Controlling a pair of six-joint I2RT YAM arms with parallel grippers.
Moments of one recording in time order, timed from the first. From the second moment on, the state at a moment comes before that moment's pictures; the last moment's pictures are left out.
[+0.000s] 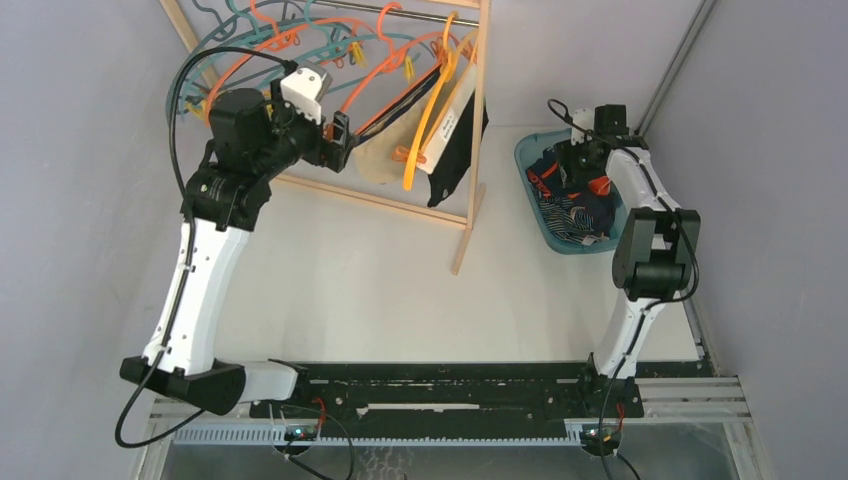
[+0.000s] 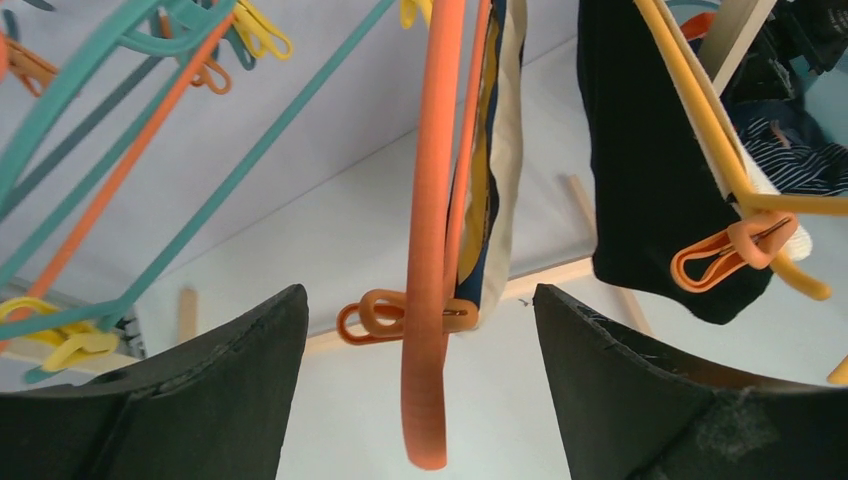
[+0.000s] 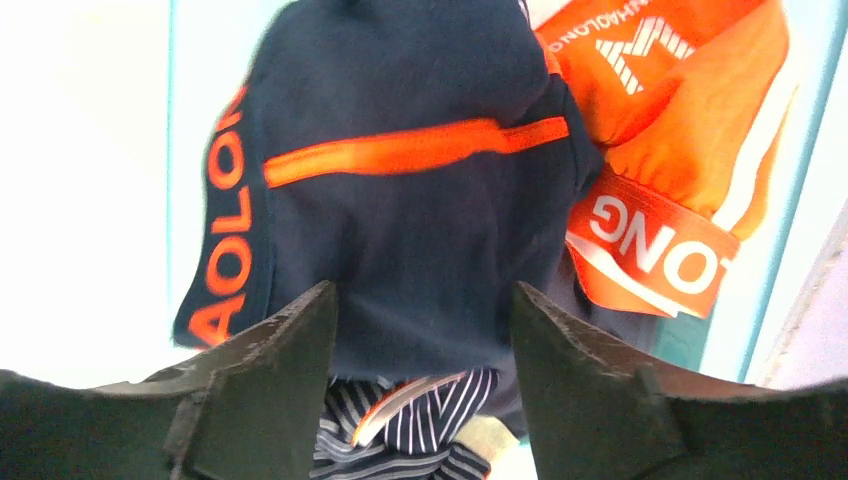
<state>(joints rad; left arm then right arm) -0.29 1.30 1.75 -0.66 0.20 0.21 -0.08 1.99 1.70 -0.66 -0.20 -0.31</state>
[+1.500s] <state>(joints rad) -0.29 1.52 1.97 -0.67 0.35 0.09 0.03 1.34 1.25 -0.69 -0.50 -0.22</state>
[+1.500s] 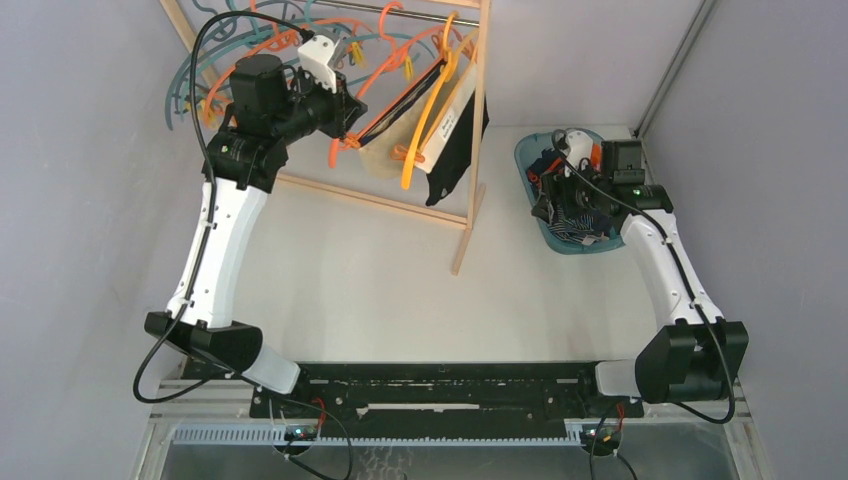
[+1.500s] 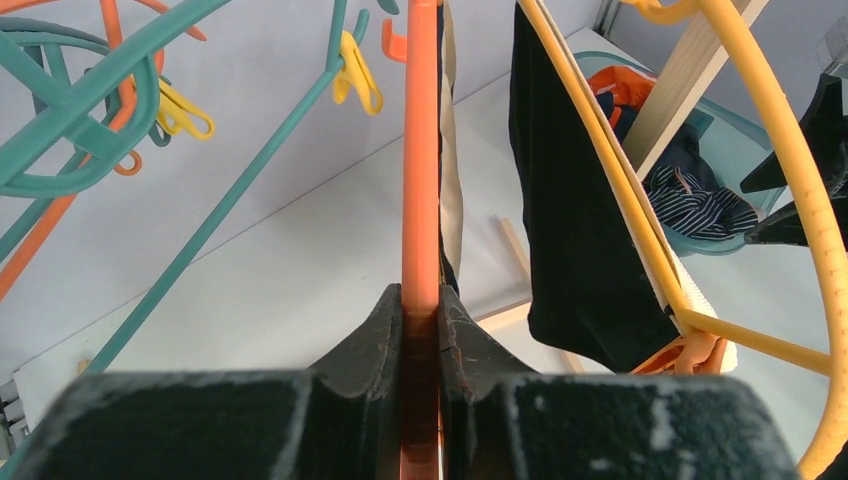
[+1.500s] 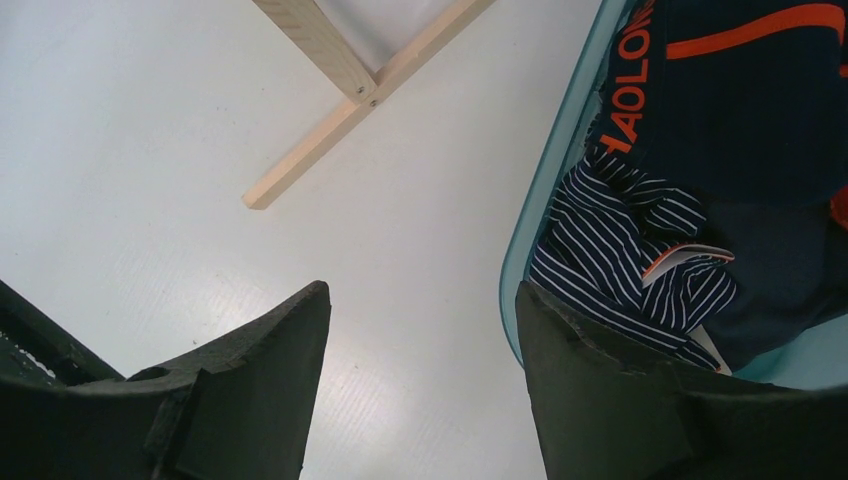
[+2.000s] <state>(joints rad) -0.29 1.39 1.70 -0.39 0.37 0.06 0.02 1.34 1.24 -0.69 -0.51 -0.22</state>
